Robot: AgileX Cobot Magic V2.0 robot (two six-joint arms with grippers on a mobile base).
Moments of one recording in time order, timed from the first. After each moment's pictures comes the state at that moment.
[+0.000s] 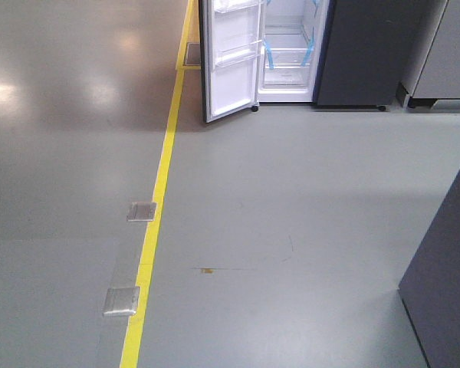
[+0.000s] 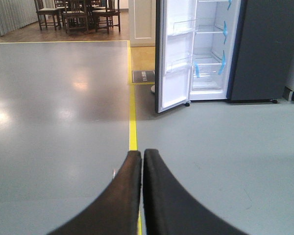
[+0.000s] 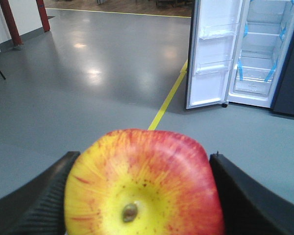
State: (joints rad) left arm -0.05 -0.01 0.03 0.10 0.22 -0.15; right arm -0.11 0.65 -1.04 0.60 0.85 -0.53
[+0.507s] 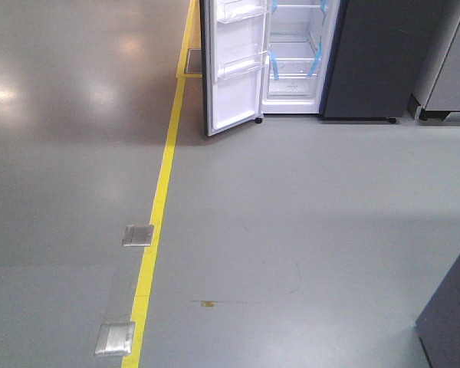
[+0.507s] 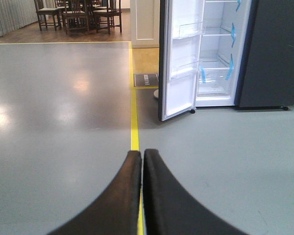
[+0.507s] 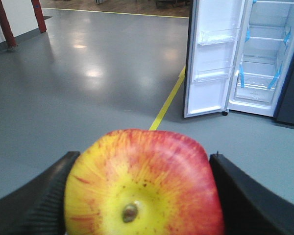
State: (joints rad) left arm -0.05 -0.01 0.03 0.10 0.22 -0.15; right arm -0.11 0.65 -1.04 0.60 0.86 -0.53
